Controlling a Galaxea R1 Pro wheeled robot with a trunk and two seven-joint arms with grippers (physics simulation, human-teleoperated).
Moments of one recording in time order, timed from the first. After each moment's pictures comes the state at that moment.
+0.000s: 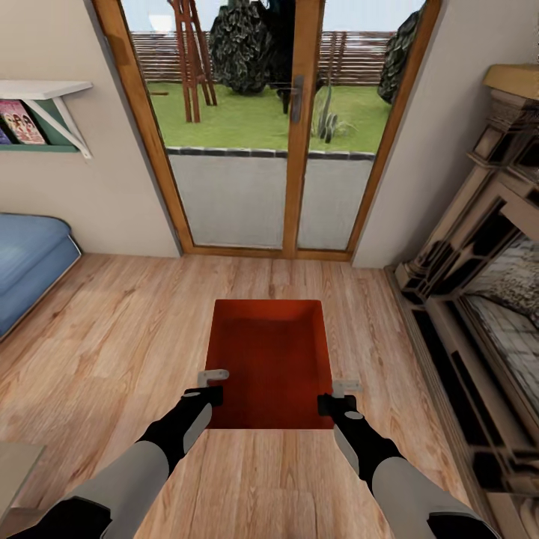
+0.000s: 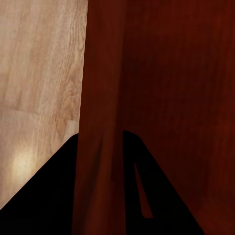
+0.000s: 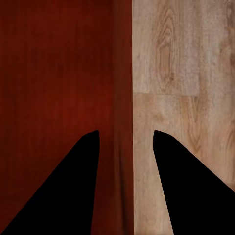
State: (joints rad) left arm -0.77 -0.10 -0.21 -0.43 0.27 0.24 0.28; right arm -0.73 0.12 -0.05 -0.35 0.09 0.01 -0.12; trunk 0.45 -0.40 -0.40
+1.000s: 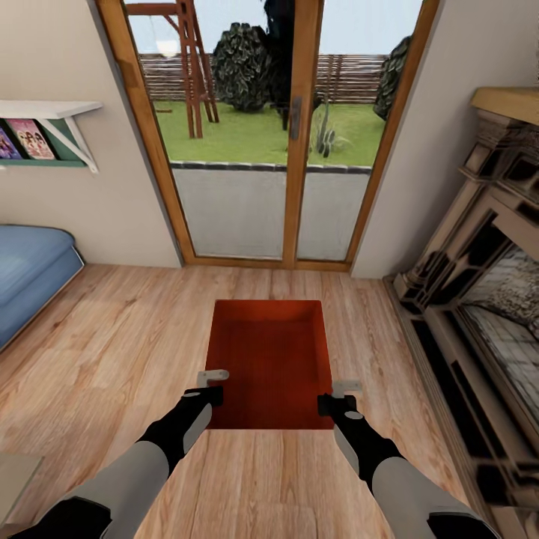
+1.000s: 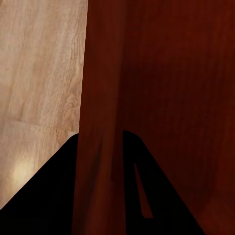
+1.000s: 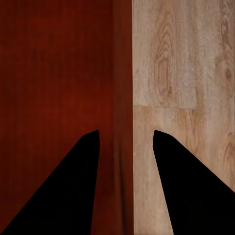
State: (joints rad) left arm -0.77 -0.10 -0.21 -0.43 0.27 0.24 0.28; right arm -0.73 0.12 -0.05 -0.35 0.09 0.02 -0.12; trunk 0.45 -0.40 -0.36
